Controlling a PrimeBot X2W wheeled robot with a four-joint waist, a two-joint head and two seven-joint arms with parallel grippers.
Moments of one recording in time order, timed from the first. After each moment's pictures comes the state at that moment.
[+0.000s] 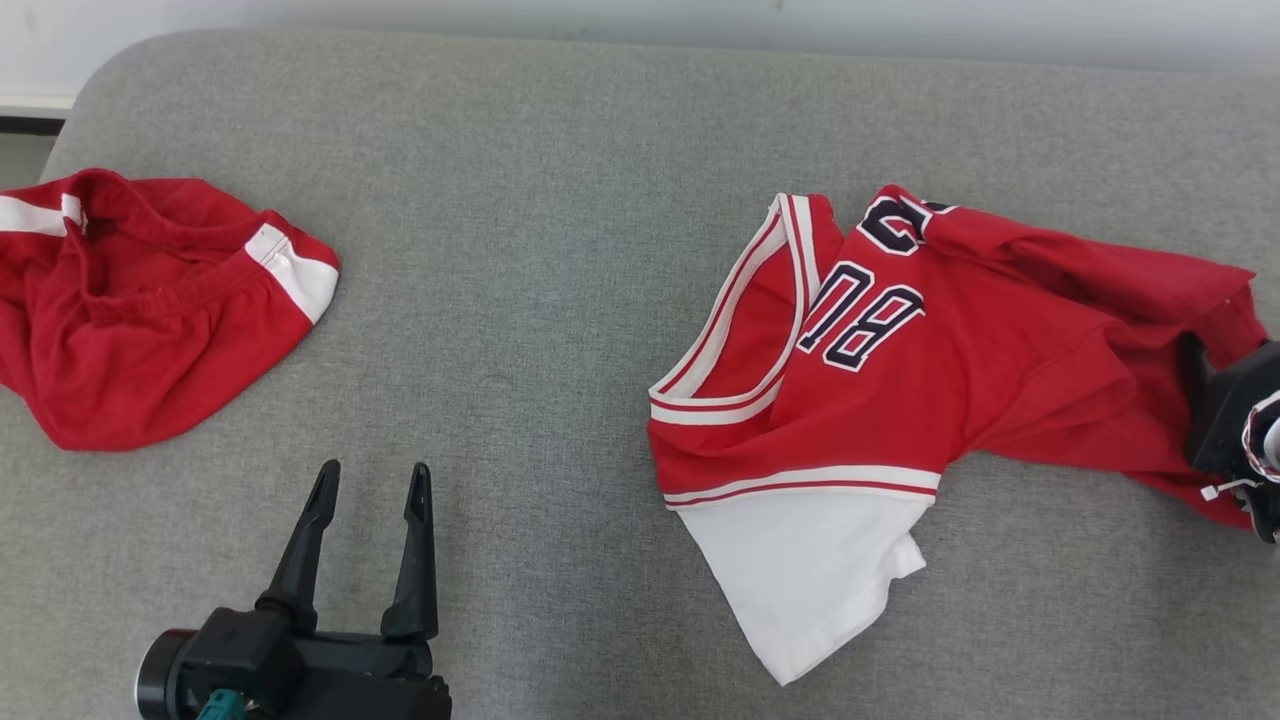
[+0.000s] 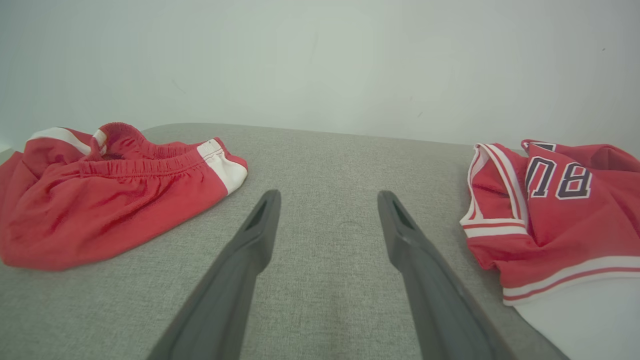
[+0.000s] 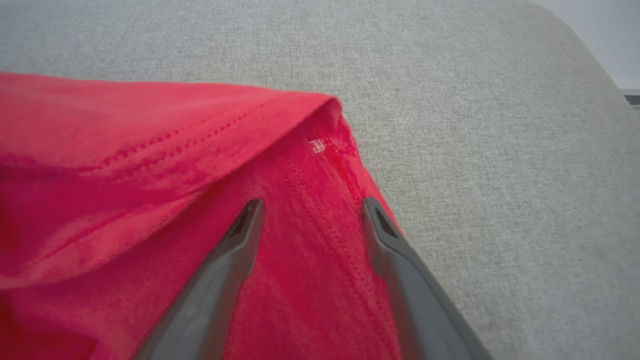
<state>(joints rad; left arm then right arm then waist) -0.07 0.05 -0.09 0.01 -0.15 -0.04 -0.26 -0.84 -0.45 0.11 1.15 0.37 0.13 0.07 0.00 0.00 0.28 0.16</state>
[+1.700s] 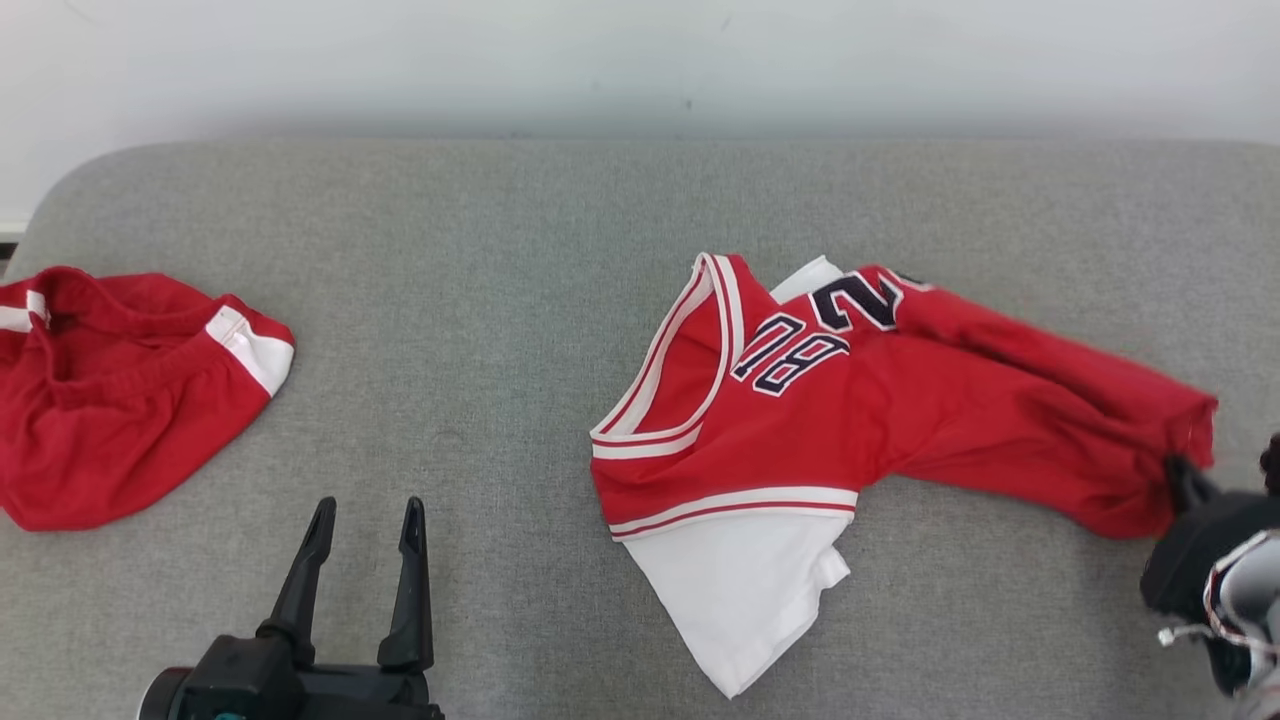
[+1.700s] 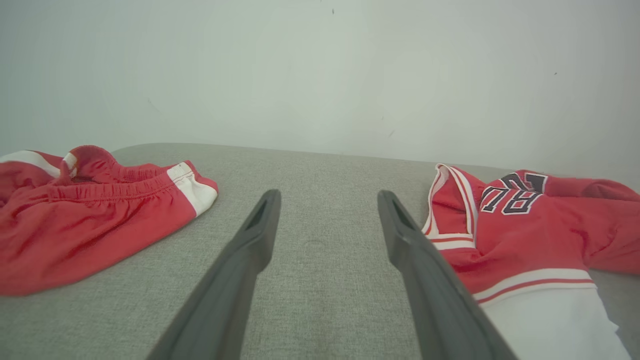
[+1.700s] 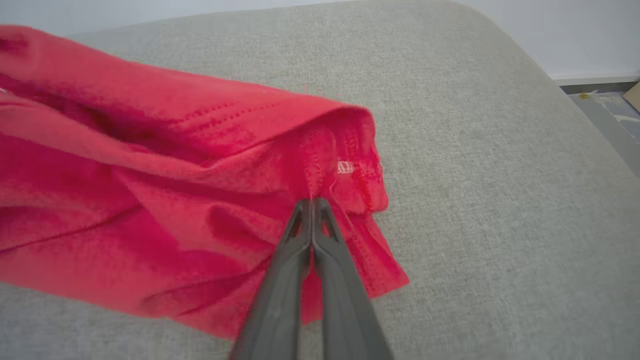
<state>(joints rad) -0.03 0.05 -0.08 0.03 -0.16 -0.03 -0.26 -0.49 -0.40 0.03 0.83 0.40 0.13 0.02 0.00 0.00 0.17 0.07</state>
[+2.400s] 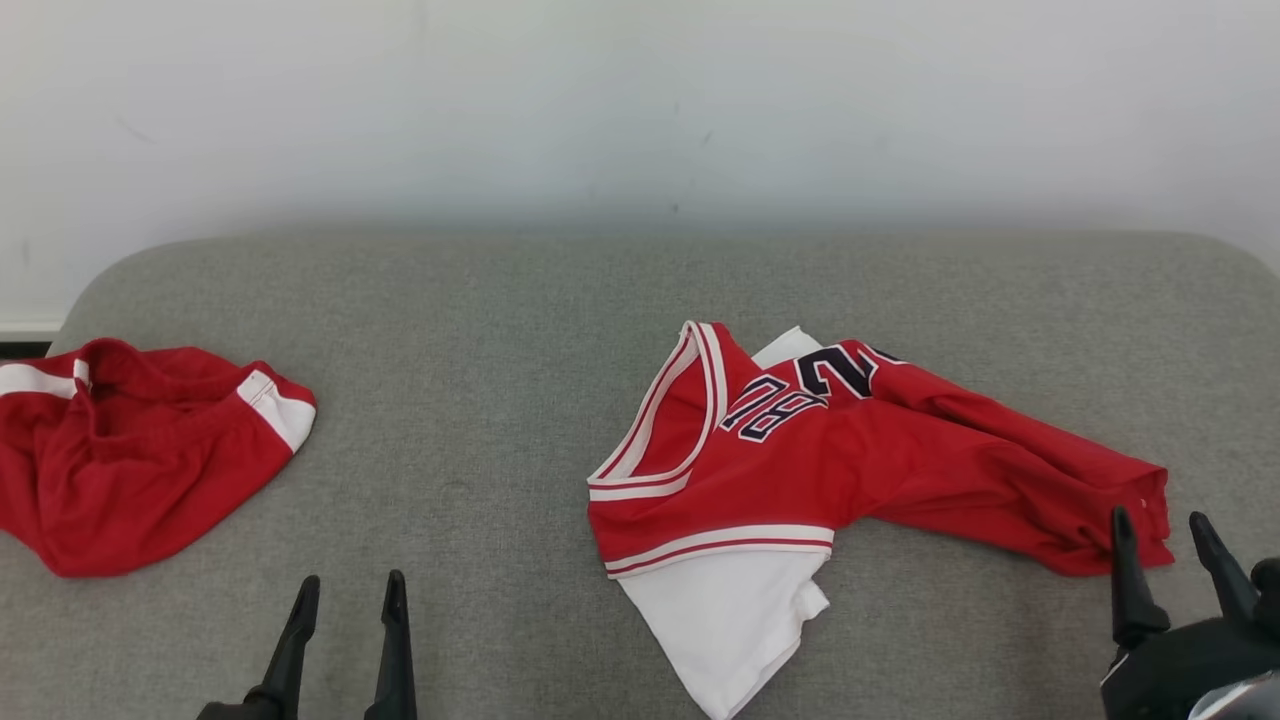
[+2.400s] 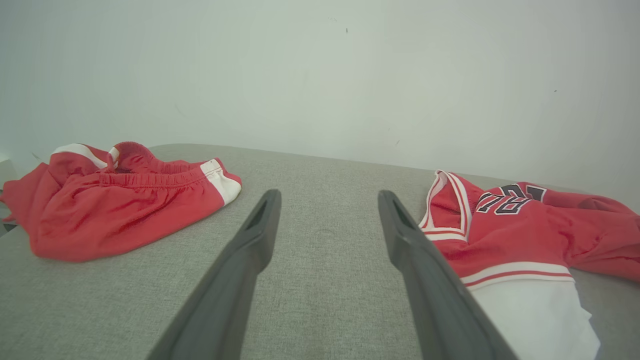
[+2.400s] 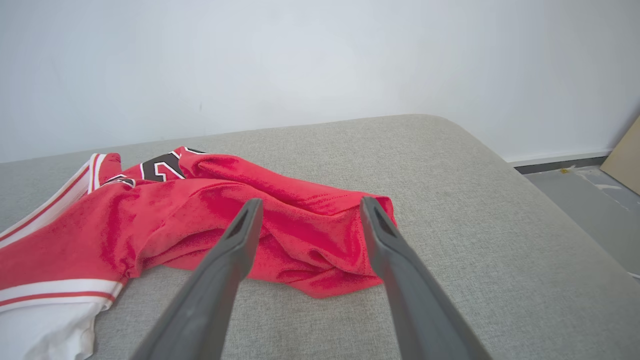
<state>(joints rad) 0.07 0.05 -0.07 0.04 -0.18 -0.01 -0.26 -0.08 -0.18 -0.21 0.23 0.22 0.13 0.06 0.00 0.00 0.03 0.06</state>
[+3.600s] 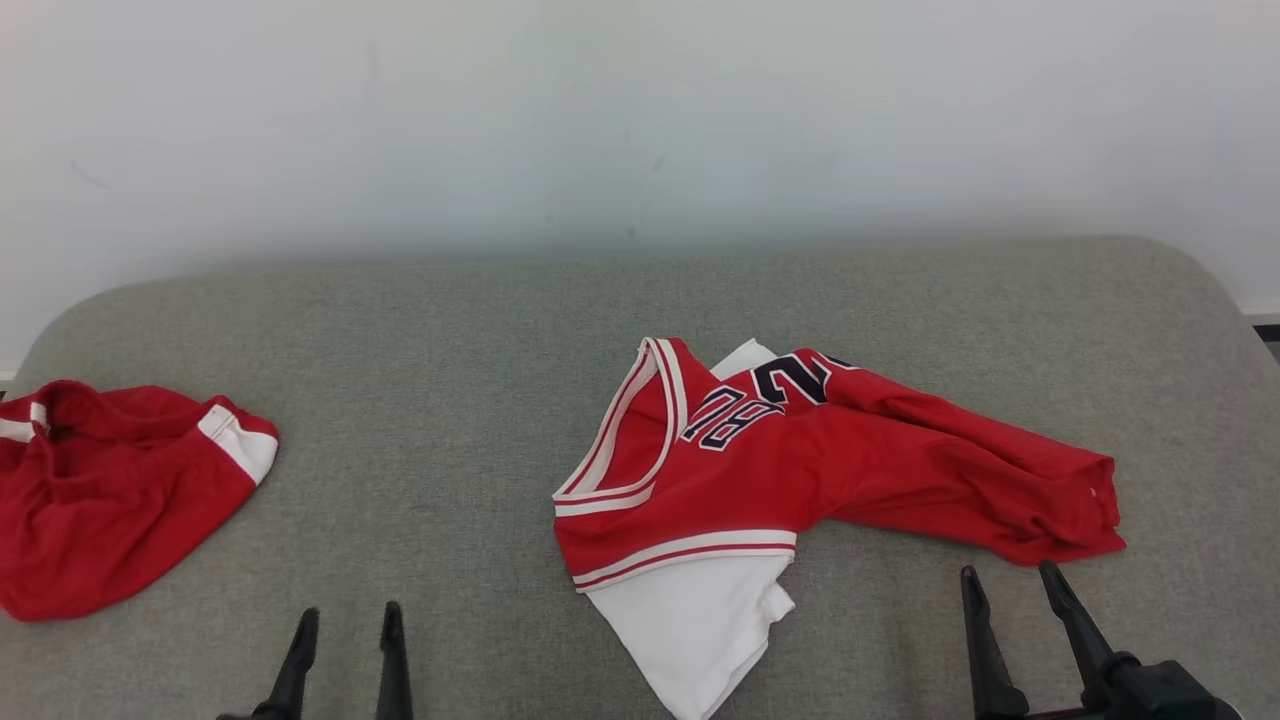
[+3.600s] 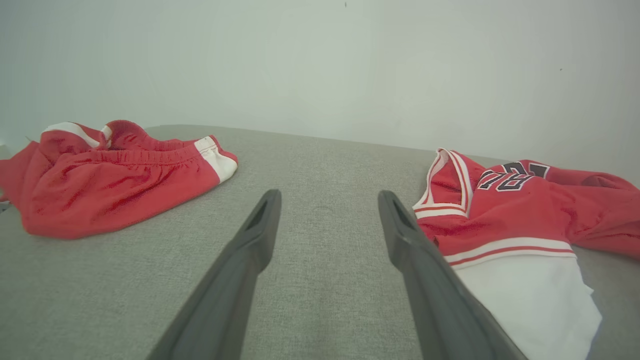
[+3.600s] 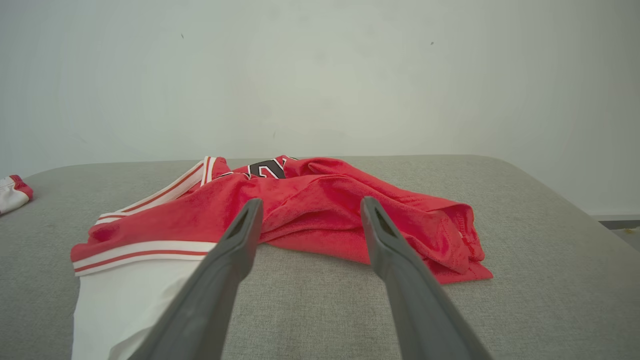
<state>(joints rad) 0.10 0.05 -0.05 0.10 -0.18 0.01 -0.26 0.07 -0.08 0.02 0.16 0.11 0.13 -0.25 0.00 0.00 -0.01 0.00</state>
